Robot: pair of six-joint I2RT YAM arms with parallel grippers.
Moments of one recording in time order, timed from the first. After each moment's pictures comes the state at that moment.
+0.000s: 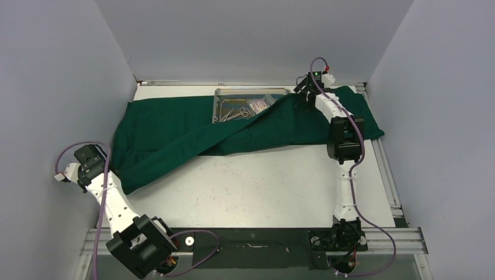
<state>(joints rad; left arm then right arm) 0.72 1.03 0.86 -0.90 -0.31 -0.72 0.11 2.43 2.04 -0.32 0.19 0.81</state>
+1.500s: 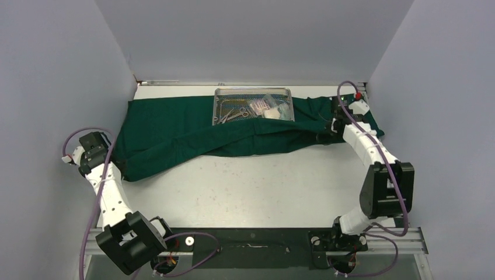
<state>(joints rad) 0.60 1.10 0.95 -0.88 -0.23 -0.71 0.07 1.60 1.24 -0.55 0.39 0.79</state>
